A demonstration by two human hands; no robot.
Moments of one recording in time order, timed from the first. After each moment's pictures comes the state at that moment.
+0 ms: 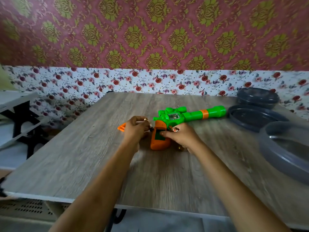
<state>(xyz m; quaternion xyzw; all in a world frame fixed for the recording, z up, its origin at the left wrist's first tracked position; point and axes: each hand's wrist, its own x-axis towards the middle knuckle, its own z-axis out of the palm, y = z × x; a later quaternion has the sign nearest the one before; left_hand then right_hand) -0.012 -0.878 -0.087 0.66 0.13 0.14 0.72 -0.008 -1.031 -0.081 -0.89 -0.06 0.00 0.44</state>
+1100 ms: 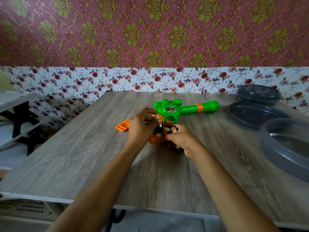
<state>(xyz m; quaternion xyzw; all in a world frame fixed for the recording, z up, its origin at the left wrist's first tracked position) -0.022 -0.896 -0.083 0.82 -0.03 0.28 0.50 -0.034 -1.030 -0.071 -0.73 -0.05 0.11 0.68</state>
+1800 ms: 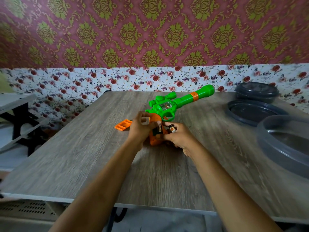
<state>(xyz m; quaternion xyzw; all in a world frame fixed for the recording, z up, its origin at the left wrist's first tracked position) -0.008 -0.896 -0.092 0.77 0.07 0.16 0.62 -0.016 -1.029 -0.089 -0.75 -0.10 0.08 0.65</state>
